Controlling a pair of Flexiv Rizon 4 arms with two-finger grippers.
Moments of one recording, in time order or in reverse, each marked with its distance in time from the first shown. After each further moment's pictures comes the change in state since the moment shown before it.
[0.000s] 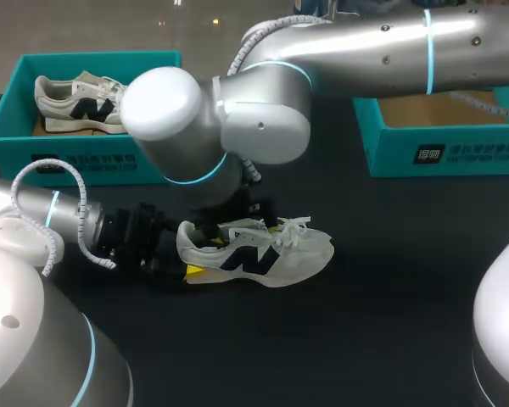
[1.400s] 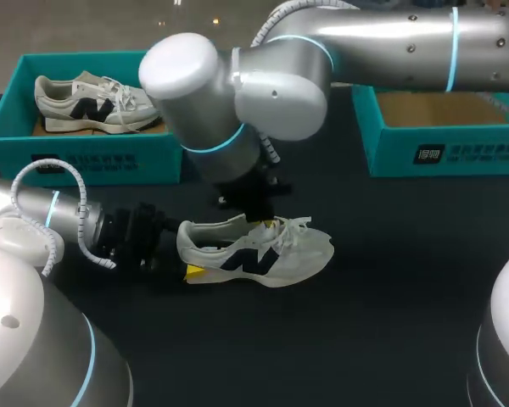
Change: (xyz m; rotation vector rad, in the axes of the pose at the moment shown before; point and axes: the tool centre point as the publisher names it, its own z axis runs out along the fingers) left arm 0.000 0.000 0.000 0.000 0.000 0.000; right arm -0.041 0.008 -0.008 0.087 0.002 0.119
